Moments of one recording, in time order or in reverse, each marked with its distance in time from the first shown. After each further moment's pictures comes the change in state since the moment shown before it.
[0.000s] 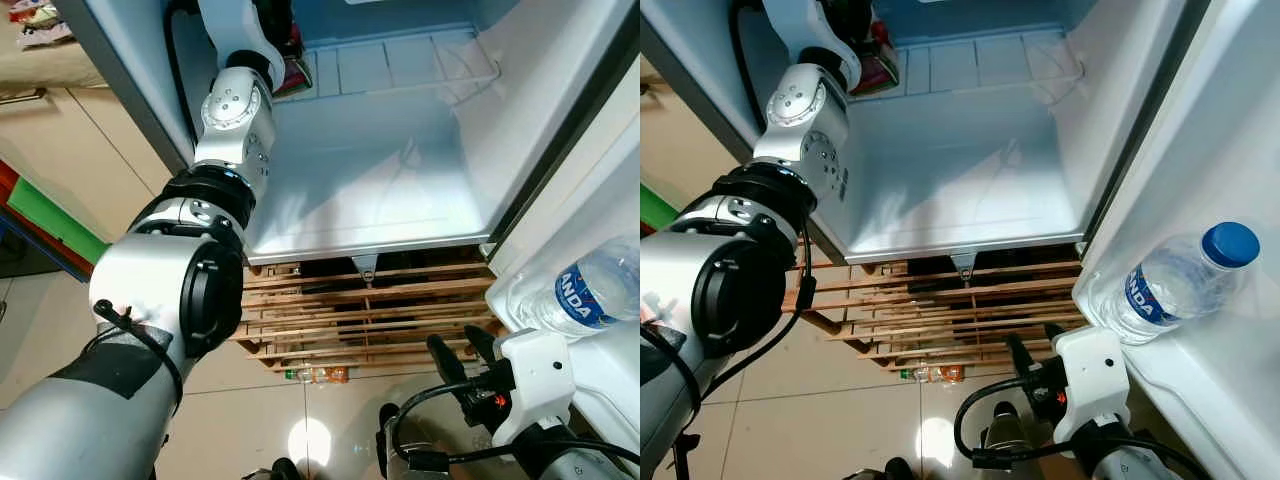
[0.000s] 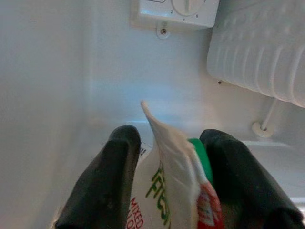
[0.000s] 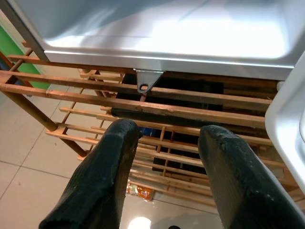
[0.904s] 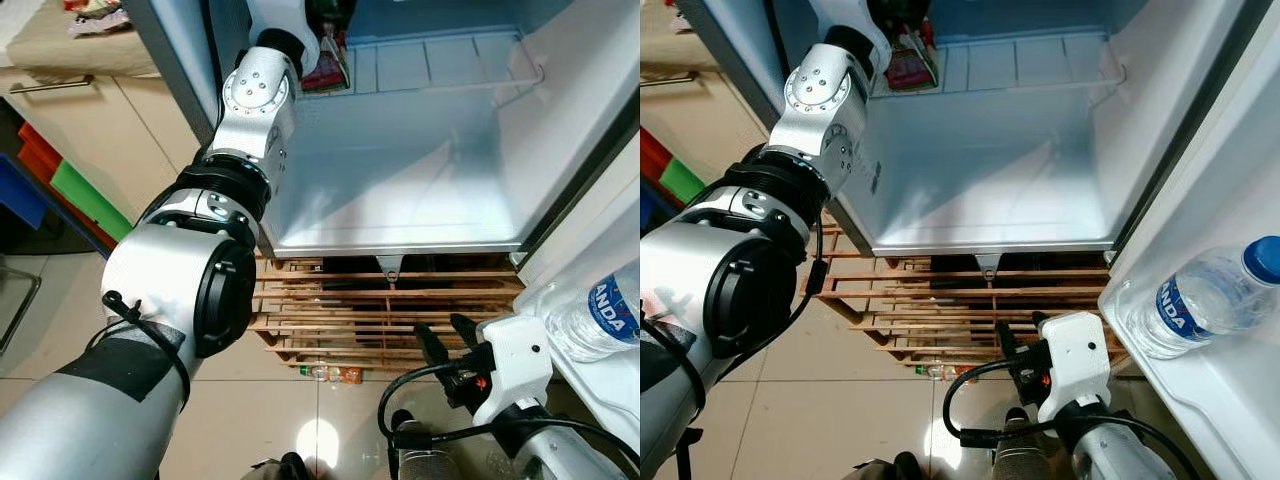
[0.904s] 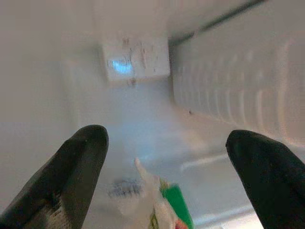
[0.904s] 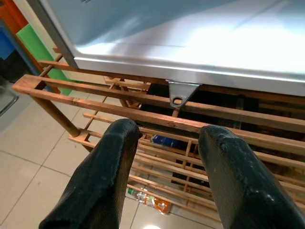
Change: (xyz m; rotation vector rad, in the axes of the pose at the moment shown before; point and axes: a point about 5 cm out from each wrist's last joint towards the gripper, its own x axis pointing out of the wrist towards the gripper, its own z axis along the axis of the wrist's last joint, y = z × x) left arm 0.001 -0.041 0.019 0.193 -0.139 -0.241; right arm 0.022 0.005 -0.002 0.032 -0.023 0.020
